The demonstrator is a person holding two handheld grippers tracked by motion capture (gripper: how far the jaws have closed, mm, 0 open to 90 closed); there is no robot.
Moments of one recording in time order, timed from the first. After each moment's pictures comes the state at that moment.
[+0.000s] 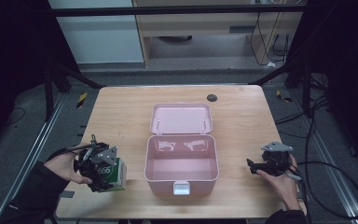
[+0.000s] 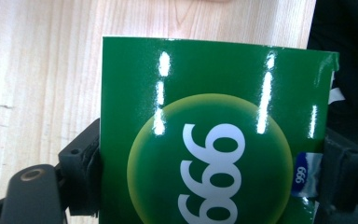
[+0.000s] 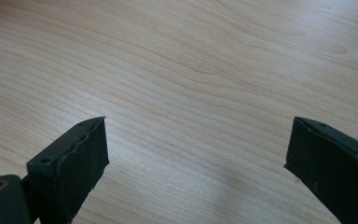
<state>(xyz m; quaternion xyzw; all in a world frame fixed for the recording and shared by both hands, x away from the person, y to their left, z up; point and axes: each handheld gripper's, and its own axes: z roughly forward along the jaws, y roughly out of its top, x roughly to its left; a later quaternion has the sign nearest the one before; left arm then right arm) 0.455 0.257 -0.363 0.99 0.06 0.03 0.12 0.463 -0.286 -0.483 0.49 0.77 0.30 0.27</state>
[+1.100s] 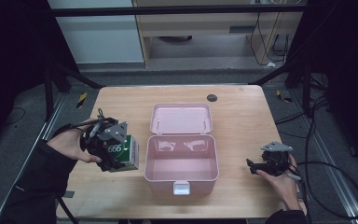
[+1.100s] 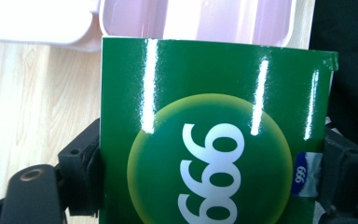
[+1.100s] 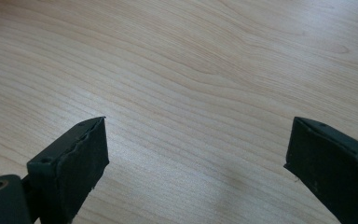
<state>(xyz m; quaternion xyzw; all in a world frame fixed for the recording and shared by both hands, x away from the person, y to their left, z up) 0.470 0.213 -0.287 0.99 0.03 0.07 0.15 0.464 -0.287 -0.484 0.49 0.77 0.30 0.27</state>
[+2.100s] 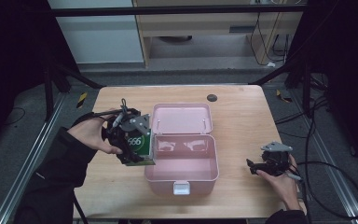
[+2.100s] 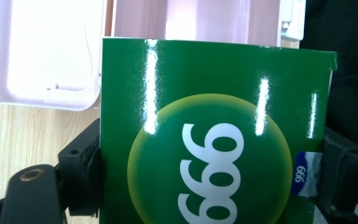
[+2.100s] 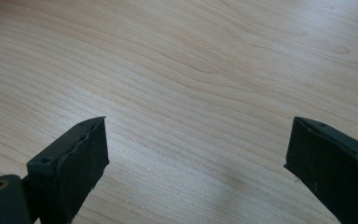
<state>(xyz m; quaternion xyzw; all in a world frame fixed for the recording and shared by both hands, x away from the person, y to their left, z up) 0.479 0.156 -0.267 0.99 0.01 0.06 0.15 0.463 -0.286 -0.484 0.49 0.77 0.30 0.26</state>
